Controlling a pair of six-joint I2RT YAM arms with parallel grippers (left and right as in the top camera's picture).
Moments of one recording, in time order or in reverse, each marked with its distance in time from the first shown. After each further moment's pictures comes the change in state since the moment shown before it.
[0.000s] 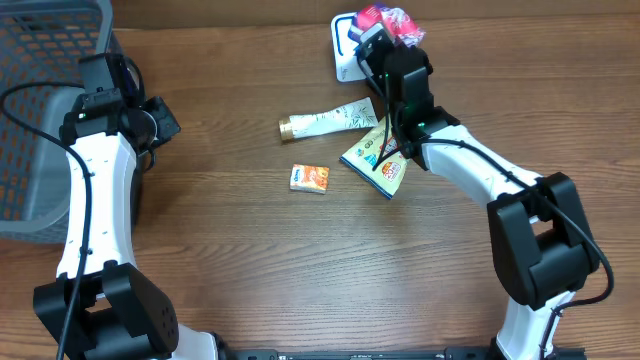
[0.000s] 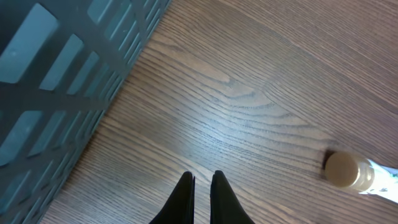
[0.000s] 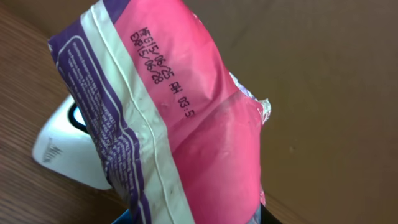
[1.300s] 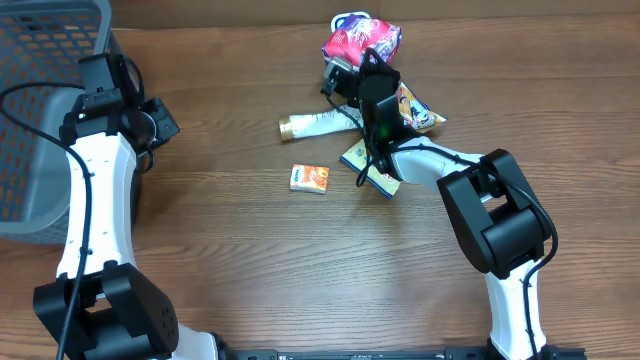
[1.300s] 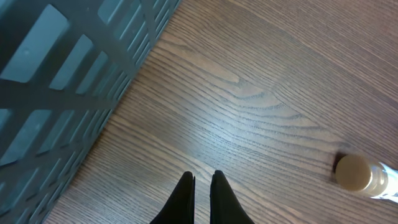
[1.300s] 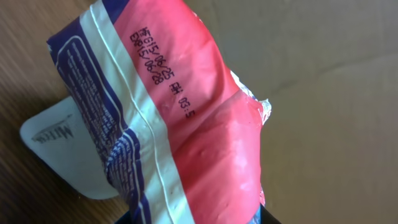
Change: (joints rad) left arm 0.000 0.000 0.000 -0.008 -0.028 0.000; right arm 0.058 0.223 0.001 0.324 0.082 -0.449
